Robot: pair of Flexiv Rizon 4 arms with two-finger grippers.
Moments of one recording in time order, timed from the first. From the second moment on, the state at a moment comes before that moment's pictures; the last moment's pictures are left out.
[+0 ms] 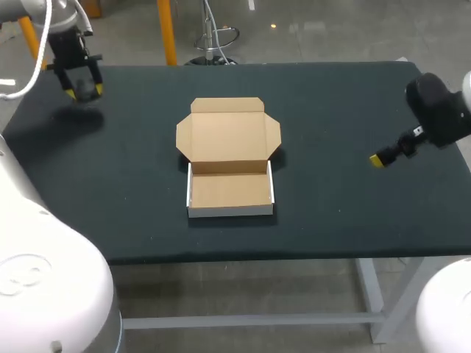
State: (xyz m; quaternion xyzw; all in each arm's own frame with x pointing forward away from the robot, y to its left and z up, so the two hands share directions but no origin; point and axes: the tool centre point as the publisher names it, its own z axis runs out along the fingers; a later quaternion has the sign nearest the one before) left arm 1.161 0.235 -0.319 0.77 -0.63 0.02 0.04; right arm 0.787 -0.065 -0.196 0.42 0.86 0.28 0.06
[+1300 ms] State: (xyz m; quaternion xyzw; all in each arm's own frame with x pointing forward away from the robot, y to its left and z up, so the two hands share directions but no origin) left arm 1.066 0.174 -0.283 0.73 -0.68 0.03 0.02; right arm 0.792 -0.034 -0.214 0.24 0.90 0.35 0.09
